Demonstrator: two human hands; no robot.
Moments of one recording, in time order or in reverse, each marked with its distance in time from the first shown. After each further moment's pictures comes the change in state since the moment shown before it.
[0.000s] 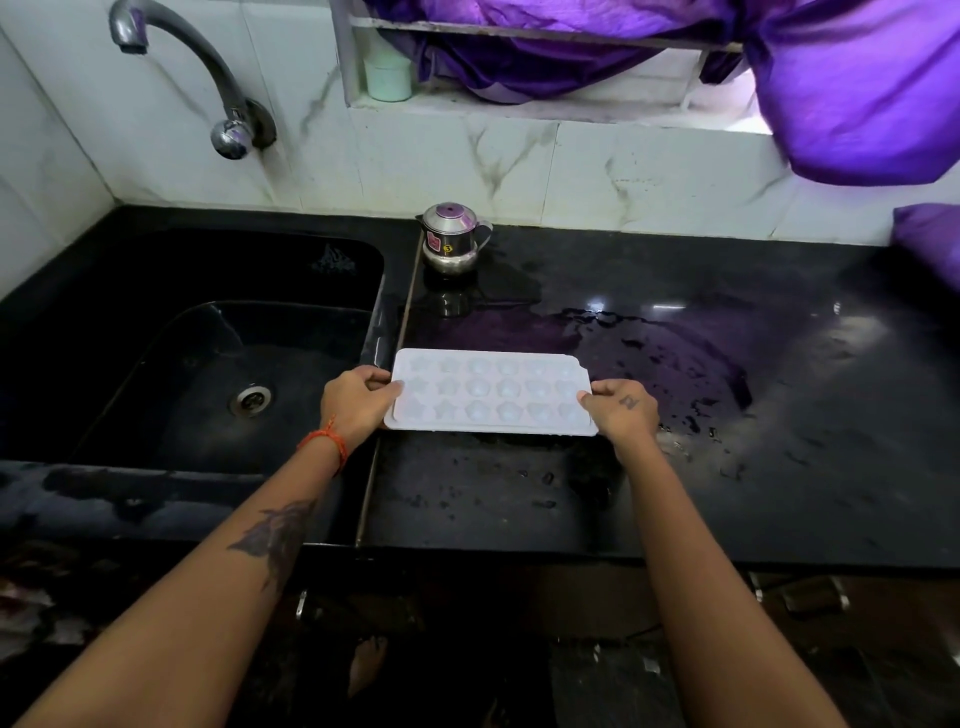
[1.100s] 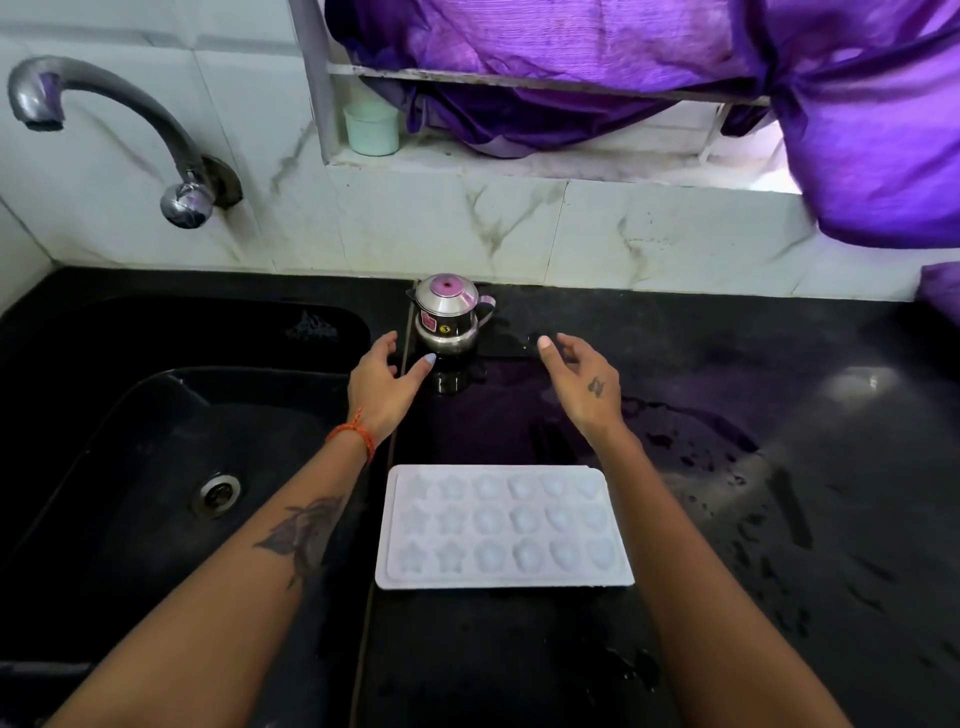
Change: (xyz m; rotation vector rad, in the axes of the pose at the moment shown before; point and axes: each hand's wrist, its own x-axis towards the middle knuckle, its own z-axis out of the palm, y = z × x) left_hand 0.137 0.080 0.031 -0.105 0.004 0.152; right_hand 0.108 -0.114 0.042 0.157 -0.016 -0.352
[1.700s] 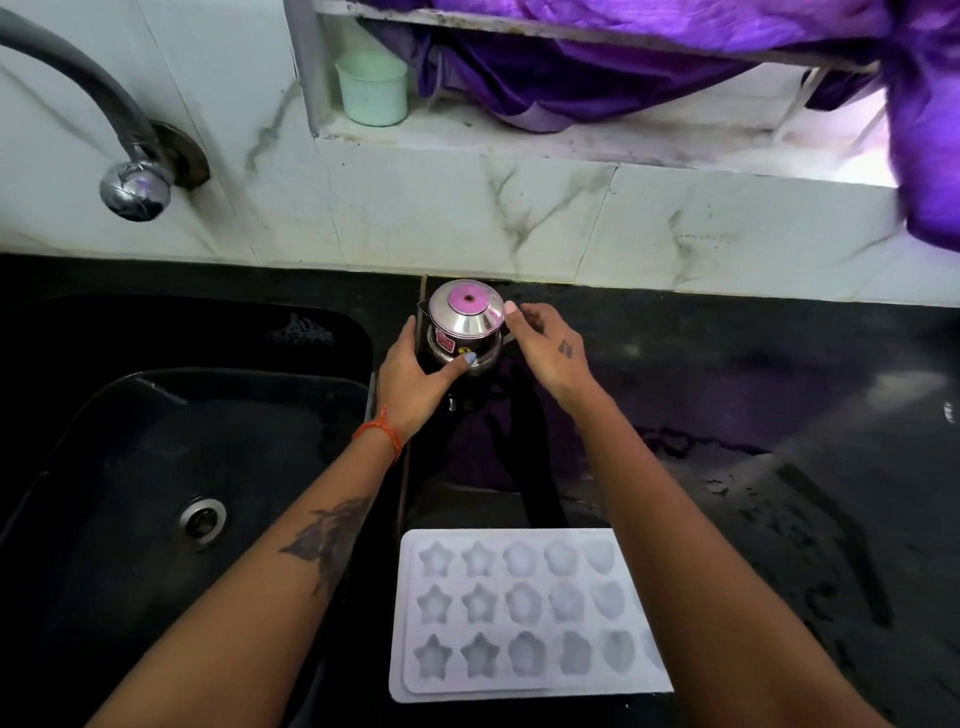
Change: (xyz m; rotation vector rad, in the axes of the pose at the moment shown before) left_hand 0.077 -0.017 0.033 -0.059 -0.123 -0.004; right_hand 0.089 -0.037 0.071 0.043 -0.203 0.047
